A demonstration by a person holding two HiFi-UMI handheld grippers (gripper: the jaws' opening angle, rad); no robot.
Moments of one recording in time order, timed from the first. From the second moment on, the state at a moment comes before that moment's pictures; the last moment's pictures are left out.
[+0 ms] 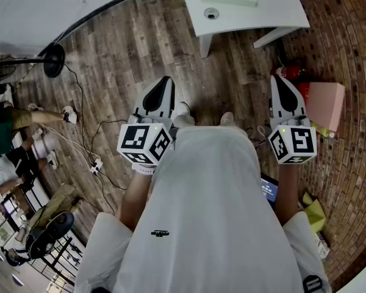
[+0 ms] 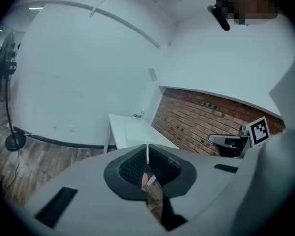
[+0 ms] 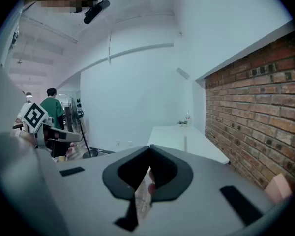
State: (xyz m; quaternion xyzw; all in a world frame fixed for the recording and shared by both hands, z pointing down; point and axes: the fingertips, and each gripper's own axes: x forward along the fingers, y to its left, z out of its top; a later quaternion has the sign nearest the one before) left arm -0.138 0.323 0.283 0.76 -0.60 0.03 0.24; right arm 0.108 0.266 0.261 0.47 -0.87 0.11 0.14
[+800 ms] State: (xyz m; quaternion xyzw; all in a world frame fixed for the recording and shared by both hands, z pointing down) left arm 0.081 0.311 0.265 0.76 -0.60 0.05 0.23; right arm 0.295 0.287 0.248 0.42 -0.90 0.14 0.06
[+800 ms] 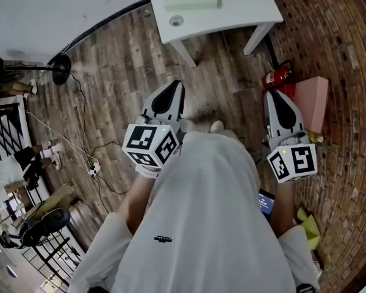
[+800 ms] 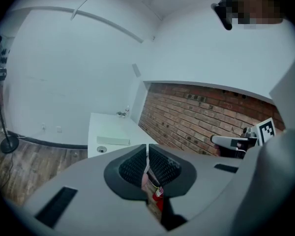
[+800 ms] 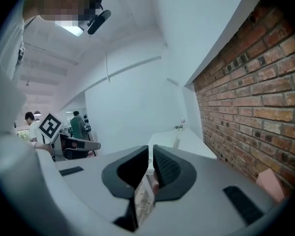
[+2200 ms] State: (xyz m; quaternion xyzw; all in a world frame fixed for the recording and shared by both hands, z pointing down) left arm -0.064 0.066 0.257 0.77 -0.58 0.01 0.26; right arm 0.134 0.025 0.244 0.44 -0.88 0.17 0.10
